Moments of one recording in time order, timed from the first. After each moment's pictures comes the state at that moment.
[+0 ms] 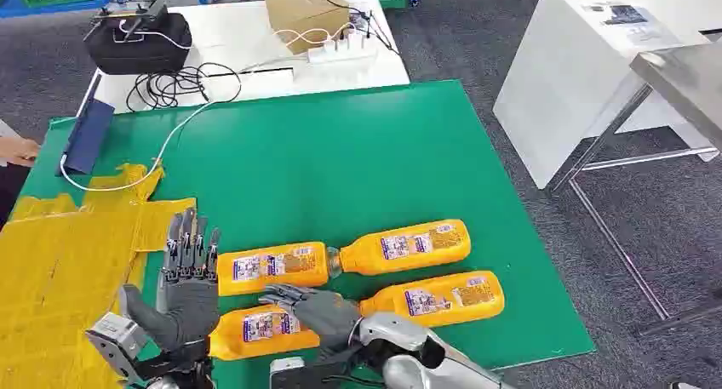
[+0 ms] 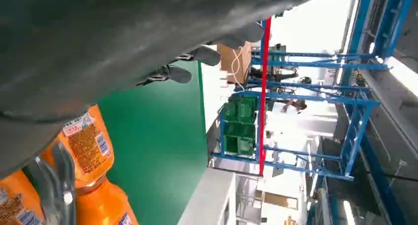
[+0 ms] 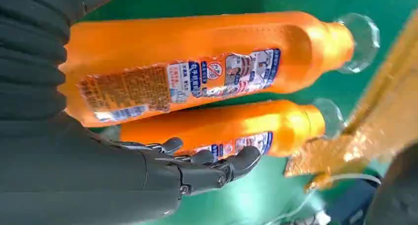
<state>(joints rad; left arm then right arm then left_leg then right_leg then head) 0.15 -0.24 -0.11 -1.58 -0.07 -0.11 -0.60 -0.31 -0.10 0.98 -1.29 0.61 0.17 -0.04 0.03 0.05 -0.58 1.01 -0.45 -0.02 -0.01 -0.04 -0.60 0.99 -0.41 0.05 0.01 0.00</state>
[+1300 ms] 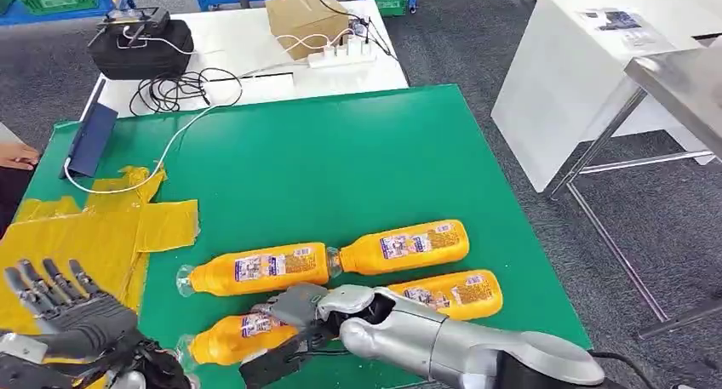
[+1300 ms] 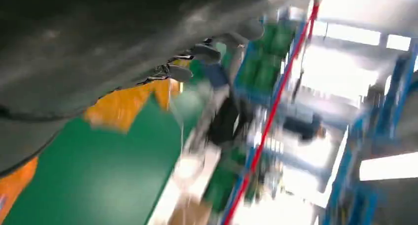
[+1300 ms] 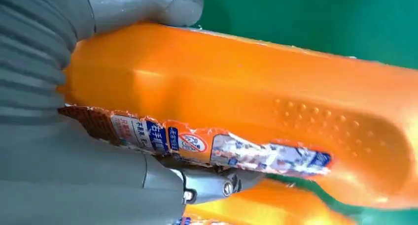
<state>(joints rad) 0.13 -0.31 0.04 -1.70 0.19 0.61 -0.70 -0.64 0.02 1.33 -0.81 0.36 0.30 0.06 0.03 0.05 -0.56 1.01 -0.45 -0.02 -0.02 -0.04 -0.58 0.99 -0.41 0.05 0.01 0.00</state>
